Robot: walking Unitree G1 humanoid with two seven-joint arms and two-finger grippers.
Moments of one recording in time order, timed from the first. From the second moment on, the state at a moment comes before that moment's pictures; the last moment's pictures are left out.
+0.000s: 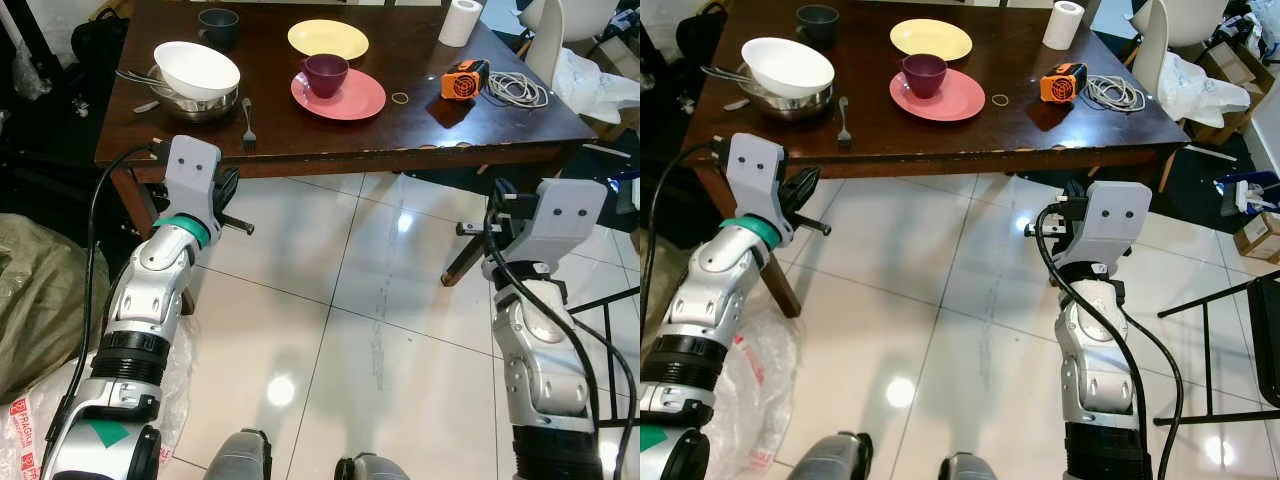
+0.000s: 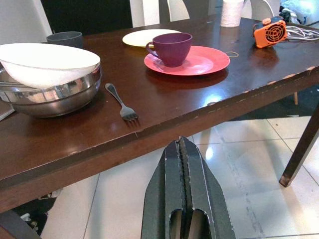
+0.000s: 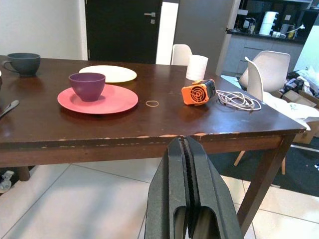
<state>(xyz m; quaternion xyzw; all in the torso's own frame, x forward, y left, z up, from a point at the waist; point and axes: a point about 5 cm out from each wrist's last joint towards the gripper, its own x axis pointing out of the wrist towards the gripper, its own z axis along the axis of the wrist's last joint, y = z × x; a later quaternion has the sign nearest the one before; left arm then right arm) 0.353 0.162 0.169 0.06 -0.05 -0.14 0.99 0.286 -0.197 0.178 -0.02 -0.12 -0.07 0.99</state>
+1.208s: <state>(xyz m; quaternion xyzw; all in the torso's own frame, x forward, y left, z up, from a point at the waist) 0.350 0.157 0.170 0.07 -0.06 -0.15 0.98 0.286 -0.194 0.175 -0.02 -0.12 -0.06 0.99</state>
